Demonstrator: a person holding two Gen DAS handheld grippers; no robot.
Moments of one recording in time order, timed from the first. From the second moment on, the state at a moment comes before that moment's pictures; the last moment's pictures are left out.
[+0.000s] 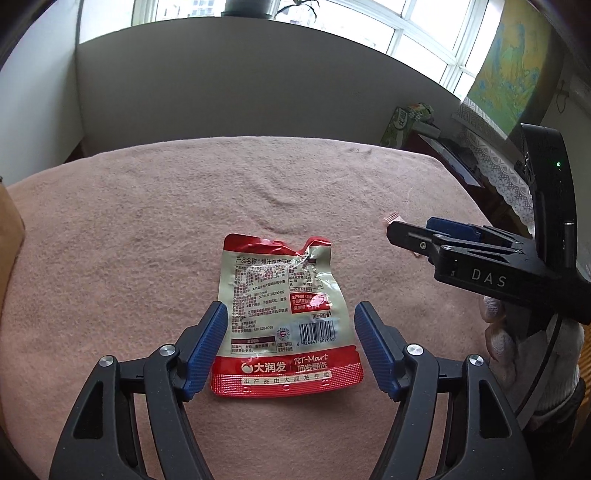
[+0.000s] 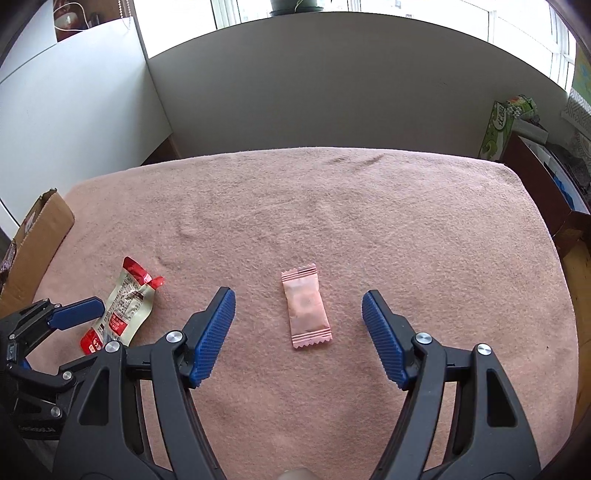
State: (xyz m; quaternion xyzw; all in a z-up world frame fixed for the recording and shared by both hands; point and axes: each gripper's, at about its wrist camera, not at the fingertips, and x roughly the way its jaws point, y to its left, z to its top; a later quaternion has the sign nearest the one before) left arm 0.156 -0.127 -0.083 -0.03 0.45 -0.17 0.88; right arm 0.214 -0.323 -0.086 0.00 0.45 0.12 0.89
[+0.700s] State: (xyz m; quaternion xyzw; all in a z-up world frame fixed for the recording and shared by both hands) left arm 0.156 -0.128 -0.087 -0.02 0.45 -0.14 0.88; right arm 0.205 -0.303 -0.090 -0.06 0.45 0.10 0.88
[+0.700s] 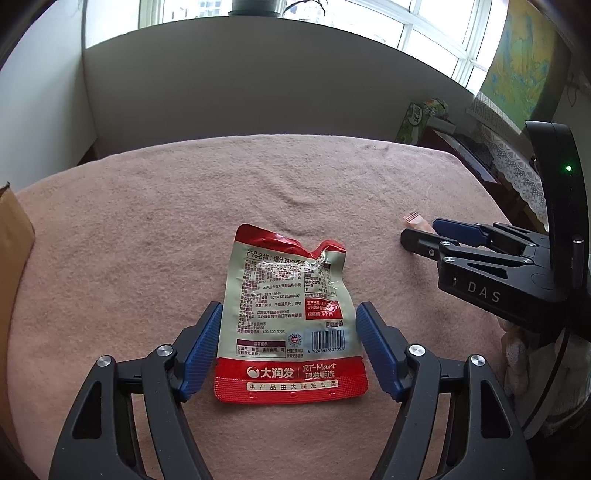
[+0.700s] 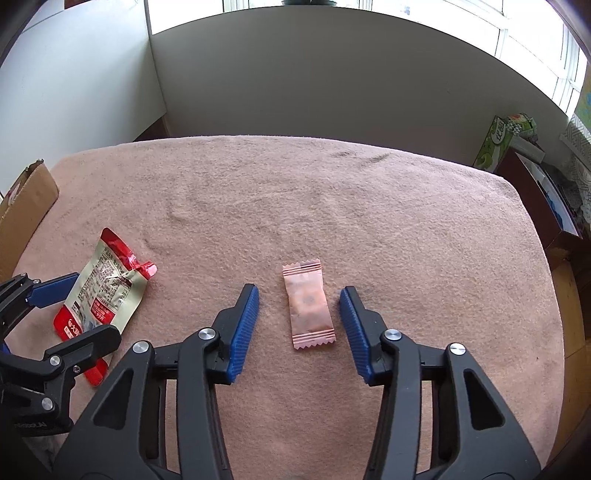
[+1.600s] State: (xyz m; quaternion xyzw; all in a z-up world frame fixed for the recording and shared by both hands) left arm 0.155 -0.144 -0.085 0.04 0.43 -0.14 0.89; right arm 0.207 -0.315 -0.088 -0.03 0.45 0.10 0.89
